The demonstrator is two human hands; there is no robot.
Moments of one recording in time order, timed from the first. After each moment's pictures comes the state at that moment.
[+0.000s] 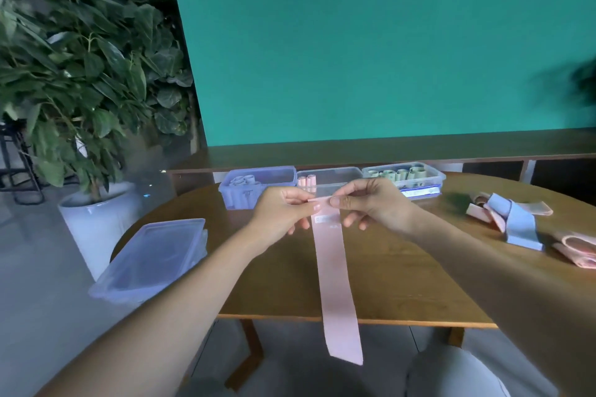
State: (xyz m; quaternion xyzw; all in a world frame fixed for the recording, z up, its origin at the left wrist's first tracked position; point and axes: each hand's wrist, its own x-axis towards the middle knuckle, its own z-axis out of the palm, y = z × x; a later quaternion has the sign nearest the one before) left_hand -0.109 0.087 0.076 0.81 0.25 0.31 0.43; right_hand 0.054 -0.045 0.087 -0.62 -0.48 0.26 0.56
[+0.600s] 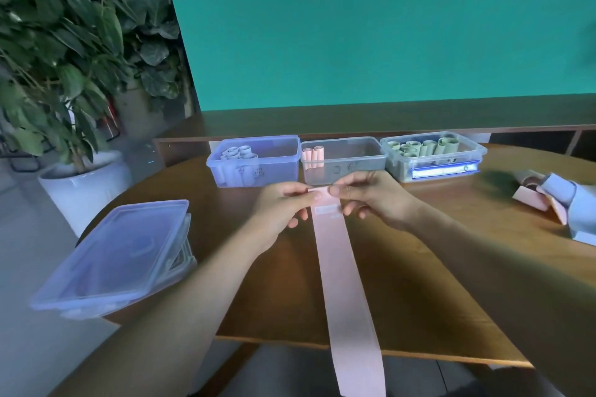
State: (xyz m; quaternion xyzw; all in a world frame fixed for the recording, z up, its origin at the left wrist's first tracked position) left_hand -0.057 0.164 0.008 0.73 0.29 0.30 0.55; right_hand 0.117 0.045 0.019 -0.63 -0.47 0.31 0.54
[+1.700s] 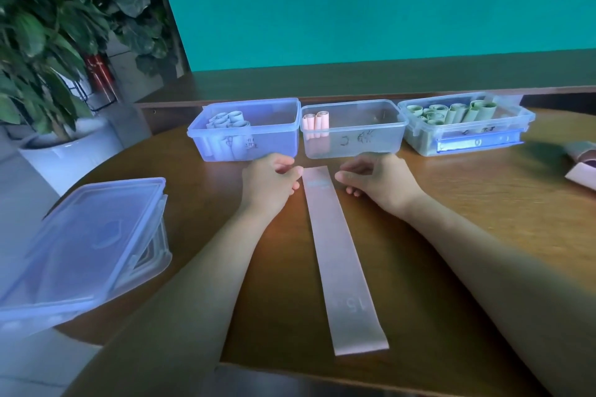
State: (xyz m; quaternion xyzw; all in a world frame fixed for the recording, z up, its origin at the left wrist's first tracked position) left_hand -0.020 0.220 -0.037 0.77 0.39 0.37 0.34; right_hand 0.149 0.089 -0.029 -0.75 -0.48 0.14 0.43
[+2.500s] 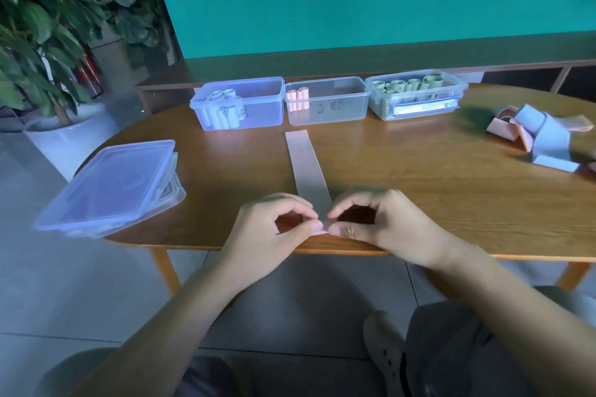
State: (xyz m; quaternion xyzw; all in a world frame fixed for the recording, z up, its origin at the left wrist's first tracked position) left_hand -0.150 0.036 -0.034 0.88 0.19 0.31 0.30; right_hand 0.046 -0.094 -0.033 -0.63 -0.64 0.18 0.40
